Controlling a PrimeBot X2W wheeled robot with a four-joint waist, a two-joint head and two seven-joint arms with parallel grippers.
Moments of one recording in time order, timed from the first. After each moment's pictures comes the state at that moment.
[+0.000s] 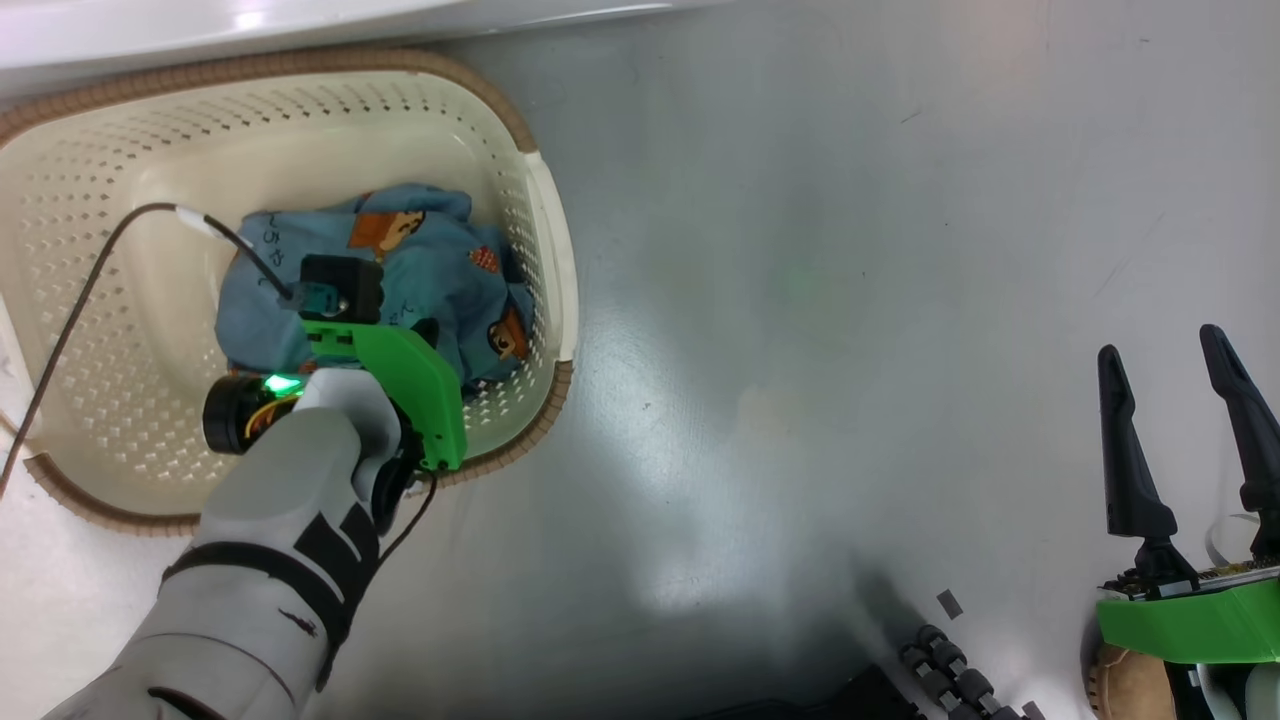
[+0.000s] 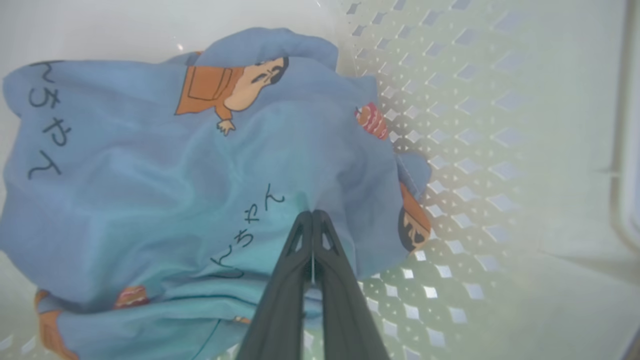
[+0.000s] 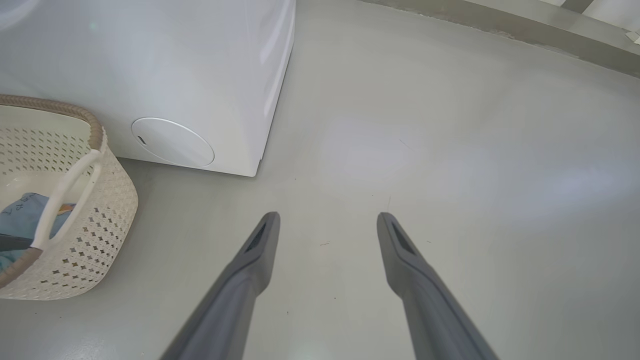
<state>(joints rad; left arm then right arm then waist) -1.03 0.03 -0.97 1.26 -0.97 0.04 -0.09 -0.06 -0.13 -0.15 -0.21 0.07 0.13 -0.26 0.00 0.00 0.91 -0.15</state>
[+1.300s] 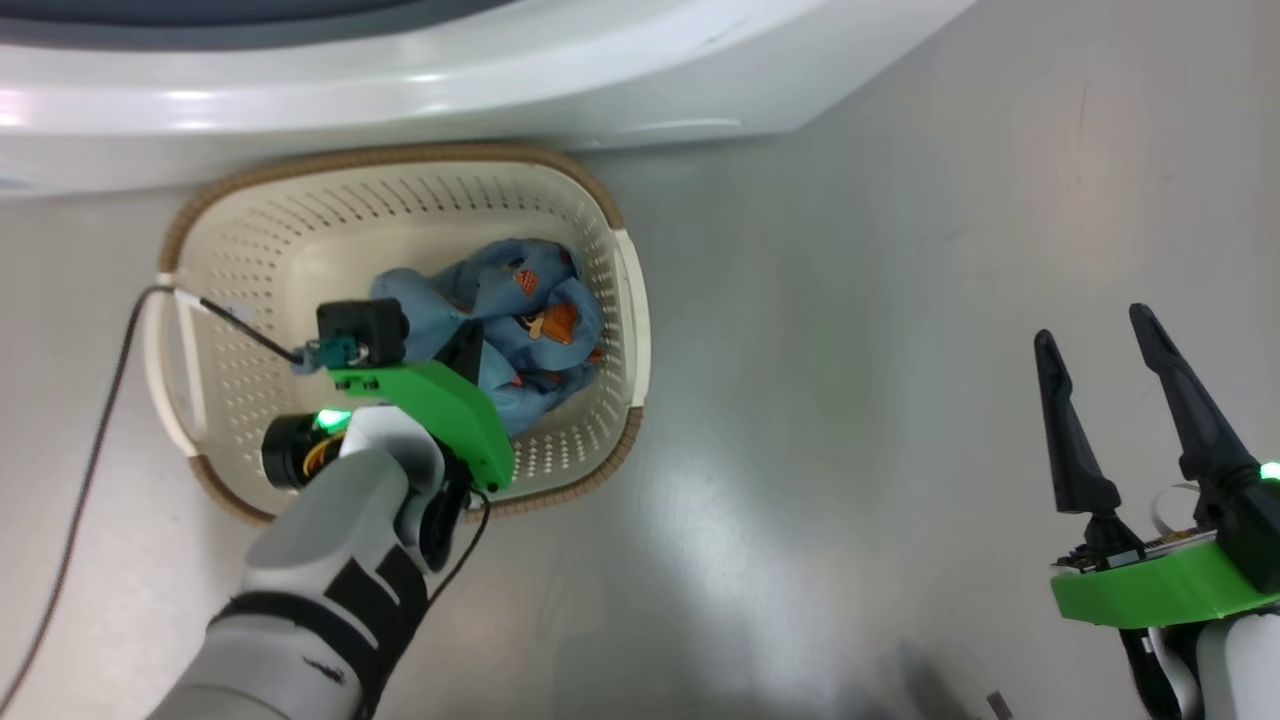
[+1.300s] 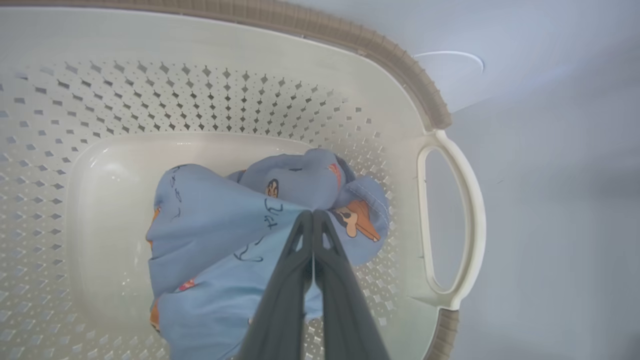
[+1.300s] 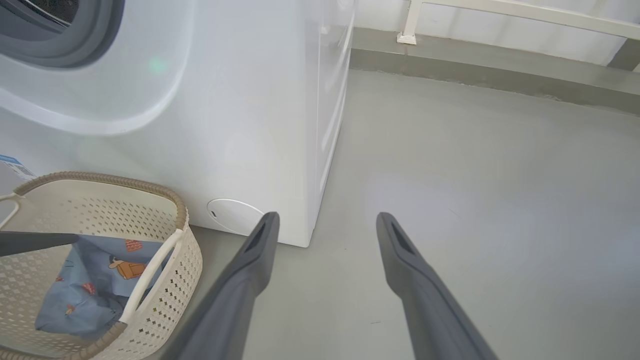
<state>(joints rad) -0.92 0.03 -0.89 1.08 -1.03 0.06 -0.25 -0.14 -0.16 -0.06 -0.11 0.09 0.13 -0.26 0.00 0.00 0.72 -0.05</state>
